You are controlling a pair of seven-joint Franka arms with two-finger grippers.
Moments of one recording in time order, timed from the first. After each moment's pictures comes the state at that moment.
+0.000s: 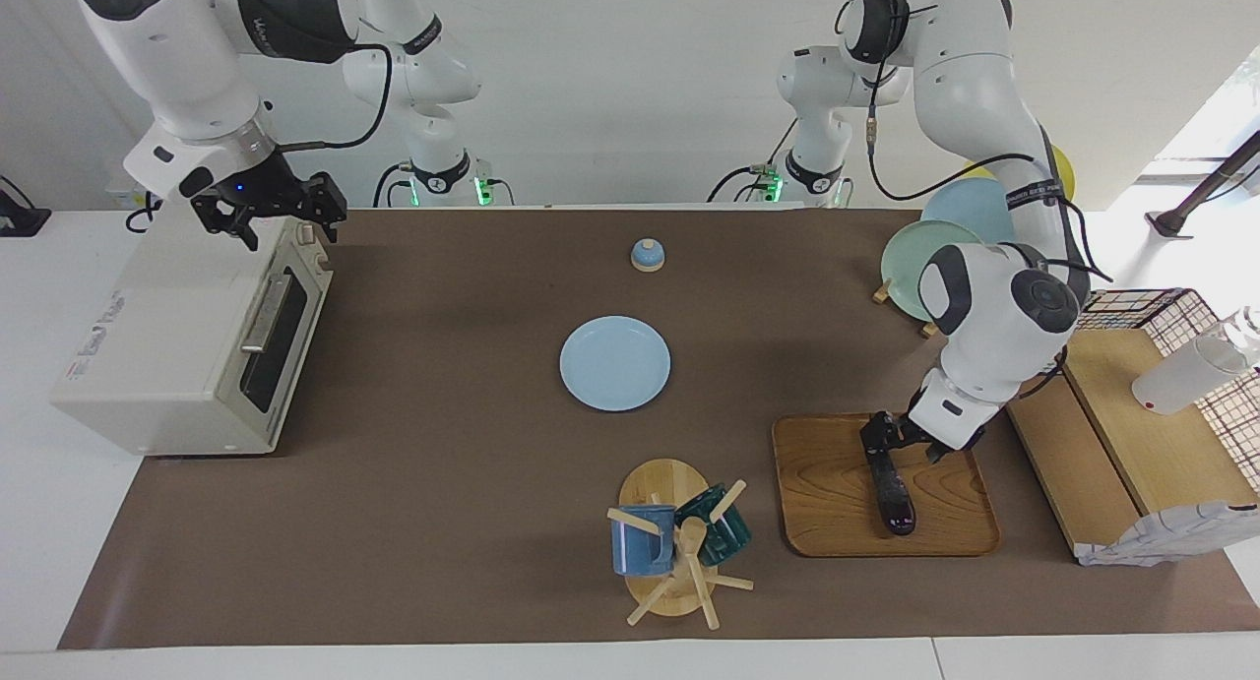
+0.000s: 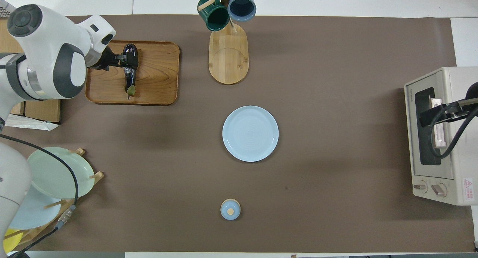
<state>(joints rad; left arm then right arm) -0.11 0.49 -0.03 -1.52 -0.08 2.11 -0.01 -0.01 -0.03 -0.02 -1.66 -0.08 1.52 -0.20</state>
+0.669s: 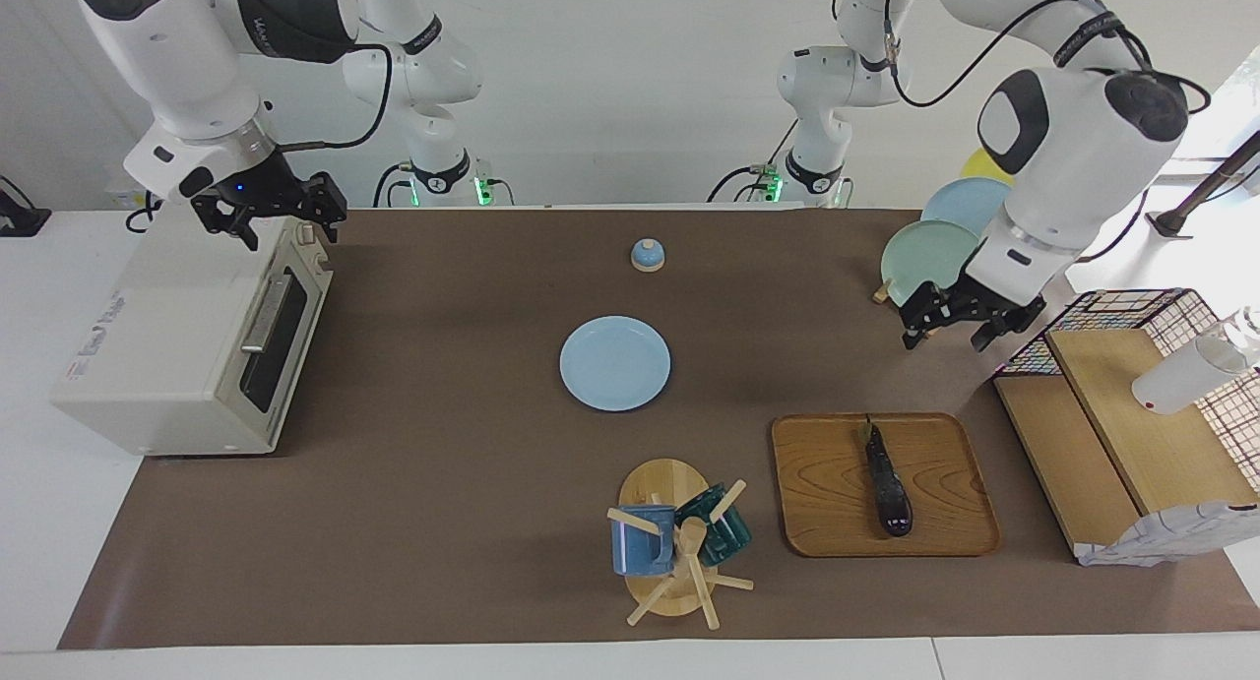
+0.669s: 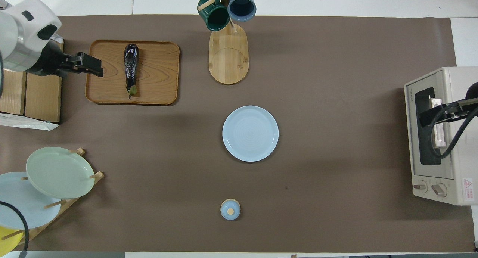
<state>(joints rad) -0.10 0.15 -0.02 -1.54 -0.08 1.74 -0.02 -0.01 -0.03 -0.02 -1.66 -0.08 1.52 -0.20</state>
